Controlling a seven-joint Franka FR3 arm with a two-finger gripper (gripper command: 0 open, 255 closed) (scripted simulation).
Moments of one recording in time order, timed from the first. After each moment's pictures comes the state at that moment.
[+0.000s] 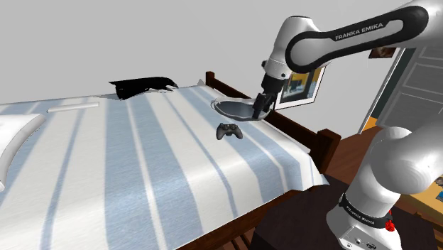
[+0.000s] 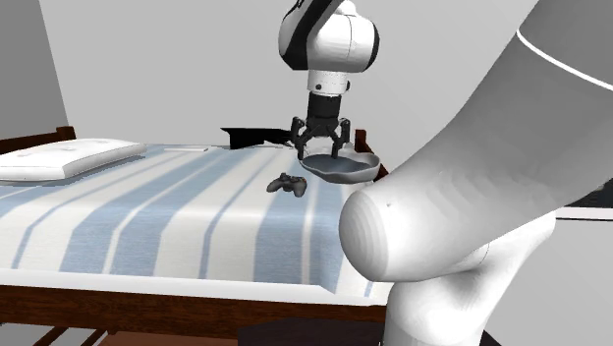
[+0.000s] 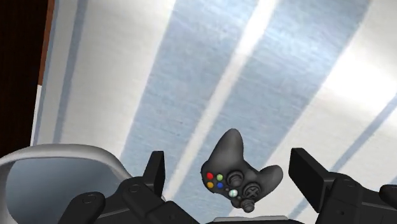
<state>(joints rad) 0.03 -0.57 0.00 -2.56 0.06 2.16 -0.07</state>
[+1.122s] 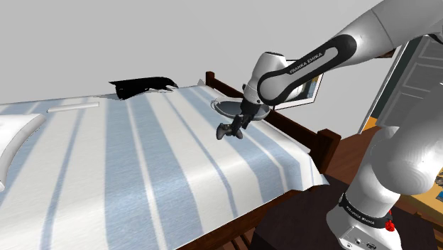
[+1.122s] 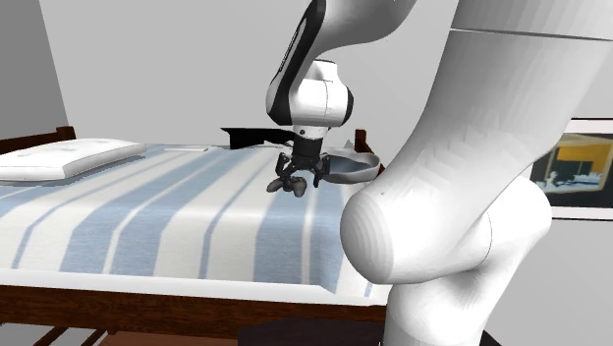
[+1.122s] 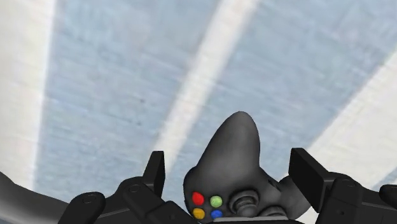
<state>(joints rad) 0.08 -0.24 0.00 -2.57 0.14 2.58 -0.10</state>
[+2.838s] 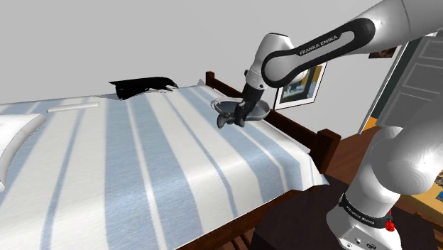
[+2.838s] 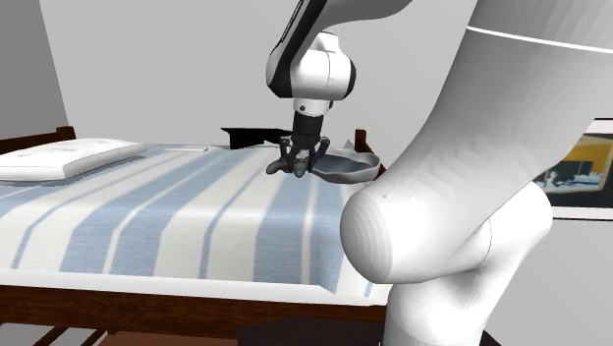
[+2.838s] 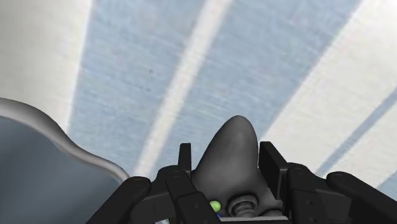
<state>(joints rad) 0.07 -0.33 0.01 -2.50 0.12 2.42 -0.08</state>
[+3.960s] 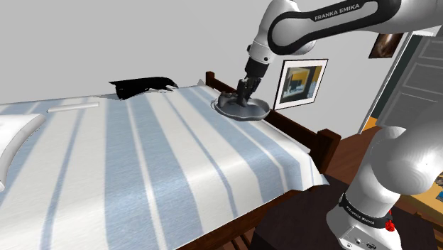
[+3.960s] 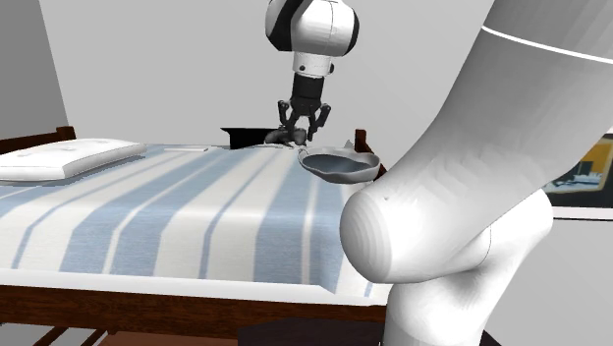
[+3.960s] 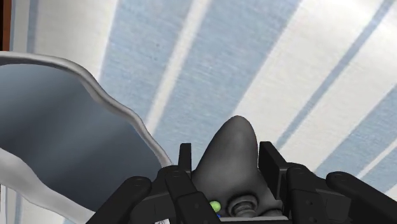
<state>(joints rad) 0.06 -0.40 0.01 -2.33 0.10 2.17 -0.05</state>
